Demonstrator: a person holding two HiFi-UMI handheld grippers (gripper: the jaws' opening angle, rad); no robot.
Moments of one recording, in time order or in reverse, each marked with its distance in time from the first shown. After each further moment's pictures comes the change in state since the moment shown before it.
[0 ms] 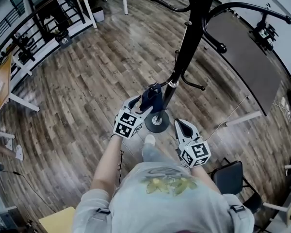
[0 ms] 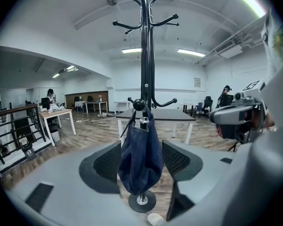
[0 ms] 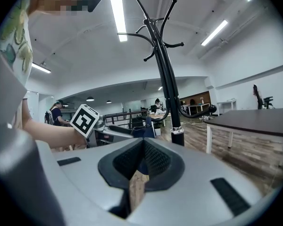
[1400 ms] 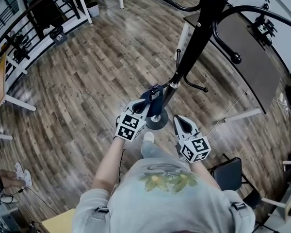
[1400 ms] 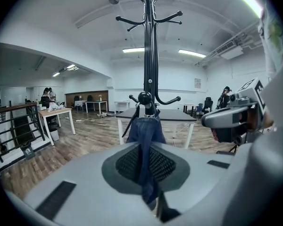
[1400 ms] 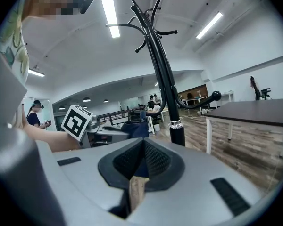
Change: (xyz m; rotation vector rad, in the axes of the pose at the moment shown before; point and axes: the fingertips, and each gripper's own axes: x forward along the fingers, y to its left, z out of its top) left arm 0.017 0.007 -0.009 -0.008 -0.006 -0.005; right arm 0.034 -0.015 -0.016 0.065 0.048 -0.019
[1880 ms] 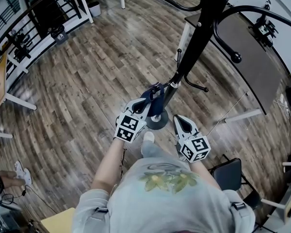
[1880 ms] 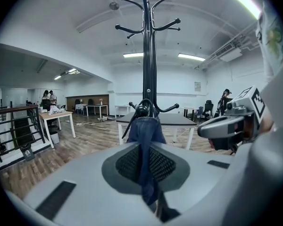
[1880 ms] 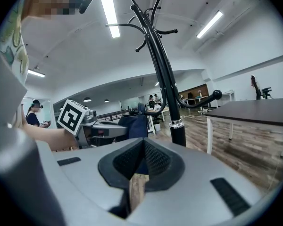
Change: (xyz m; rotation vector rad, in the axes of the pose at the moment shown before) left arm -0.012 -0.005 0.020 -0.003 -0.048 0.009; right arm 0.001 0.000 -0.001 0.006 0.006 0.010
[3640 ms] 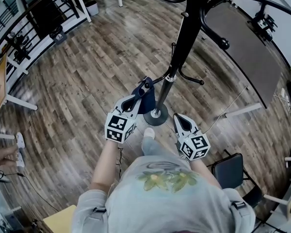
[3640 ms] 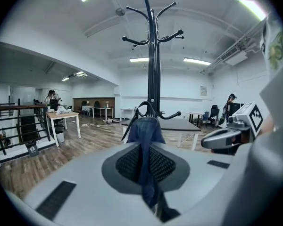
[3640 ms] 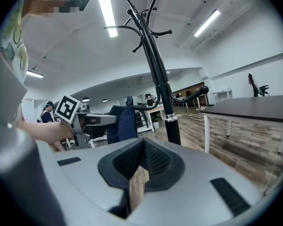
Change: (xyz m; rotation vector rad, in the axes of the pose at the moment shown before) left arm -0.036 0.006 0.015 -0.049 -0.056 0.063; right arm -0.023 -0.007 -0.017 0.016 0.018 -0.015
